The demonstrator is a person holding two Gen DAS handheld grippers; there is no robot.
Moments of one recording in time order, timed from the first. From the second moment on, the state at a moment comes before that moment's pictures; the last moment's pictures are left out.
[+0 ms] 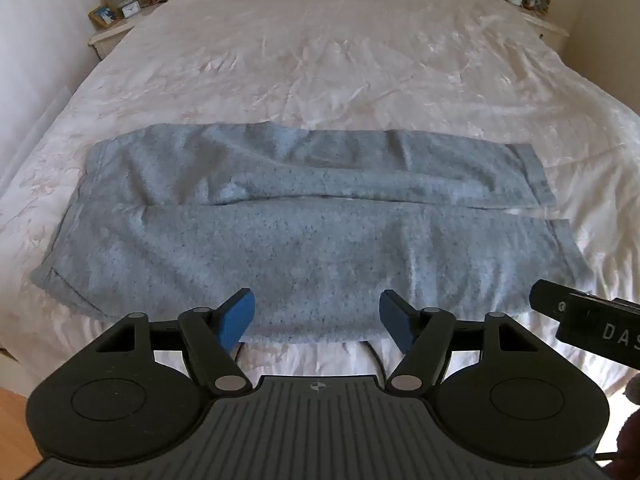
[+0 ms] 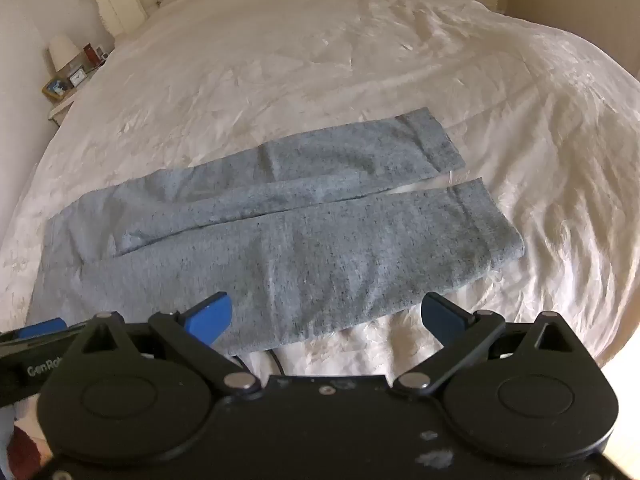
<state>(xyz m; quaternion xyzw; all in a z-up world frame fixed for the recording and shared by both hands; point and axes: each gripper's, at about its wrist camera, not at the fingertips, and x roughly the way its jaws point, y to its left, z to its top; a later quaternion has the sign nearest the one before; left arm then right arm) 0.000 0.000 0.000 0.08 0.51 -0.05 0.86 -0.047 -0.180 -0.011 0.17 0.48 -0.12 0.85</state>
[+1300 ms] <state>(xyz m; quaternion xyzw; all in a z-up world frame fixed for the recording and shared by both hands) -0.012 0.006 -0.003 0.07 0.51 -0.05 0.85 -0.061 -0.177 -0.013 0.20 0.48 -0.13 0.84</state>
